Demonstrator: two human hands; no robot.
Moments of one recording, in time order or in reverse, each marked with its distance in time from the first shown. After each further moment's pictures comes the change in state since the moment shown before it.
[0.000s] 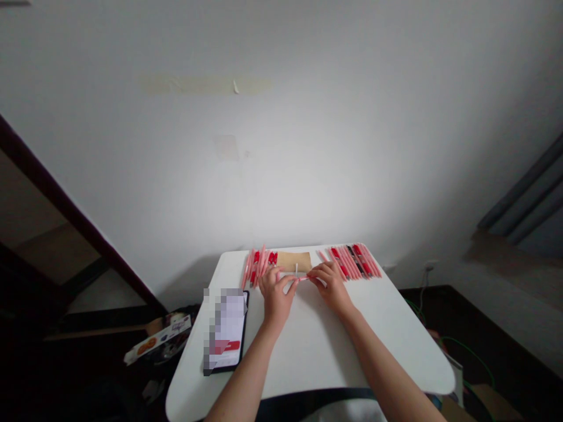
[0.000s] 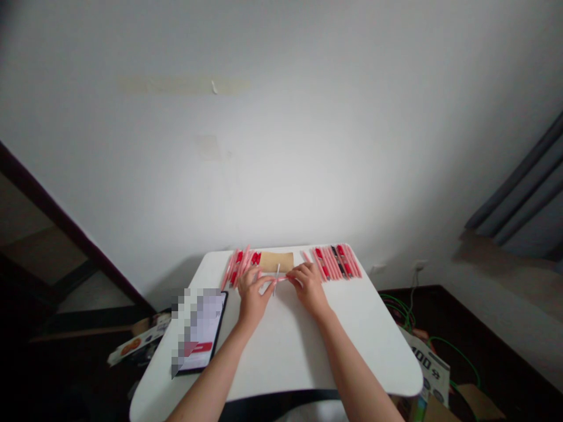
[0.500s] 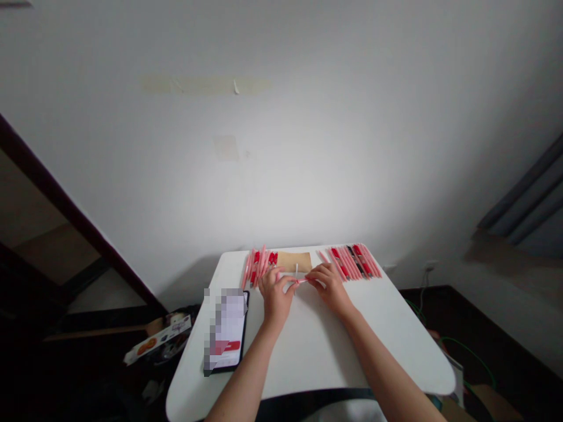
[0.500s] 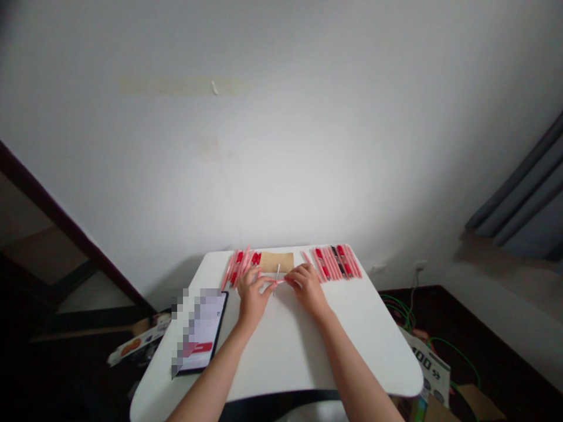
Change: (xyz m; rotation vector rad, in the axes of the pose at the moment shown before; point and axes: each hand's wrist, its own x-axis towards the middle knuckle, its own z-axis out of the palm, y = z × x) left_hand -0.001 -0.003 0.003 0.003 -0.037 -0.034; right_hand 0.002 -0.003 -0.001 0.035 -0.042 -0.025
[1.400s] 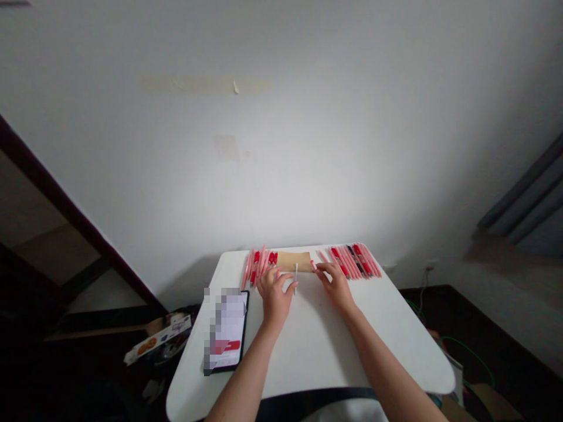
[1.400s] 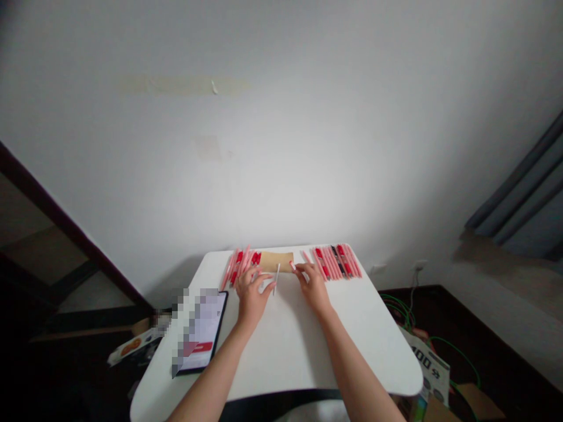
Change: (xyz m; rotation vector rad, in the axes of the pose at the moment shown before) left_hand -0.001 -0.001 -0.001 0.020 0.019 -0.032; right_hand -0.005 0.022 0.007 0.111 0.153 0.252
